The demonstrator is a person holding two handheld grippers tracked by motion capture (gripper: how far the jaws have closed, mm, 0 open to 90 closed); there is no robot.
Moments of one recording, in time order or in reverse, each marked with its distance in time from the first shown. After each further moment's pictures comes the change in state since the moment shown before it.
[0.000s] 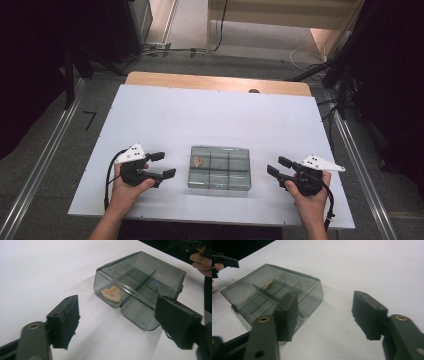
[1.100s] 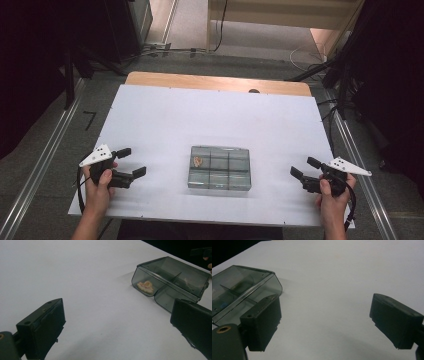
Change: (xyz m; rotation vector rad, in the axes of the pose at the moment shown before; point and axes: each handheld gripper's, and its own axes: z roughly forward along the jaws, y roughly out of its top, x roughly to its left) left arm 0.043 -0.025 -0.054 -0.071 0.116 -0.031; right arm -0.064 -0.025 -0.030 -0.037 -0.078 0.069
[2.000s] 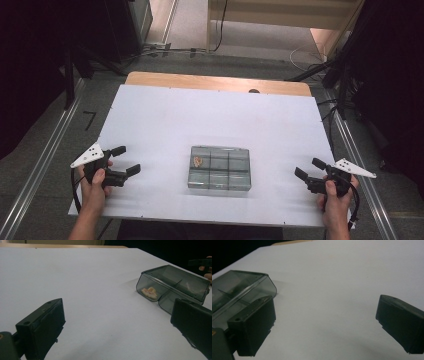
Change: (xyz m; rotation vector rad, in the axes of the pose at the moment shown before) left arm 0.013 -0.006 -0.008 -0.065 -0.004 -0.007; right arm -0.014 -0.009 0.000 -0.028 0.005 0.038
